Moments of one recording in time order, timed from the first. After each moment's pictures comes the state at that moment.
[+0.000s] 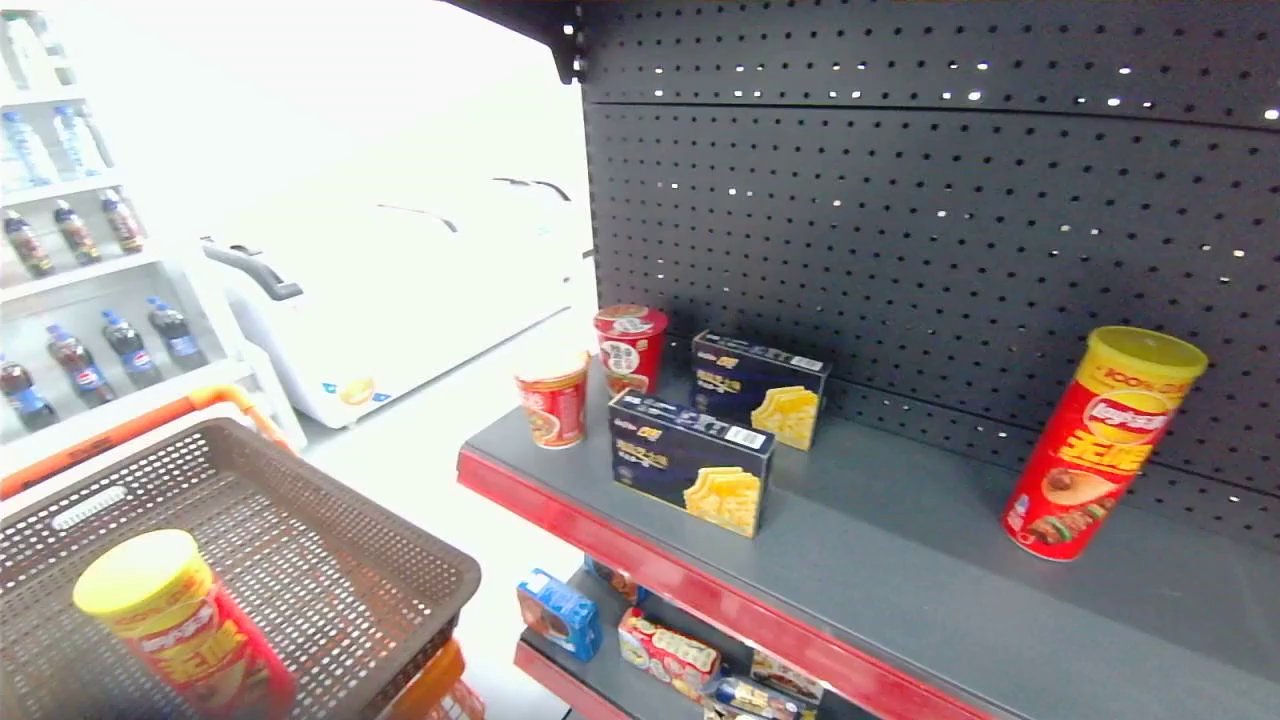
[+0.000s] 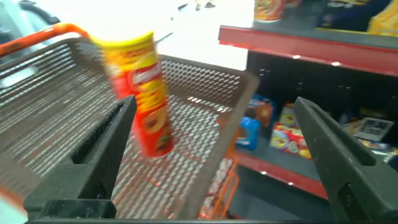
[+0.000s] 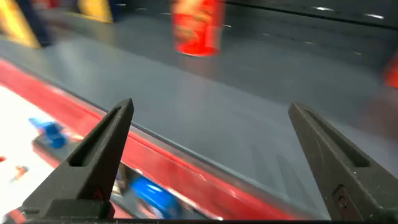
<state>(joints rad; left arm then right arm) 0.00 0.01 0.00 0.00 -0.02 0.02 0.00 0.00 0.00 0.00 0.00 -0.01</state>
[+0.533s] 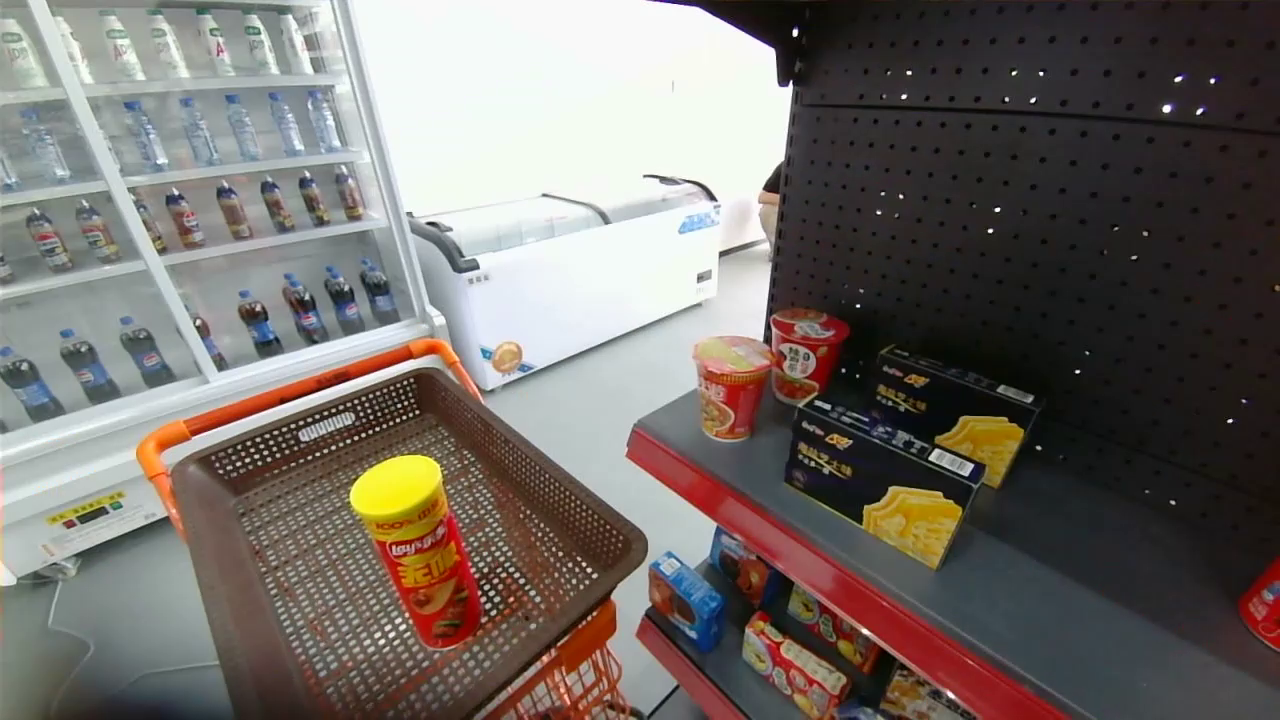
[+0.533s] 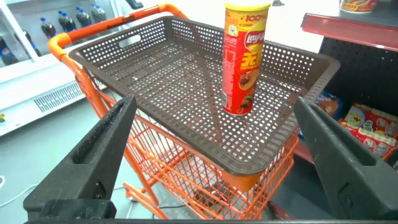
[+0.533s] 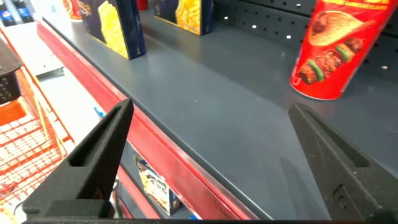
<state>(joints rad) -0.01 0.01 0.00 0.00 -0.03 0.03 0.00 0.00 0.00 0.00 0.00 0.00</state>
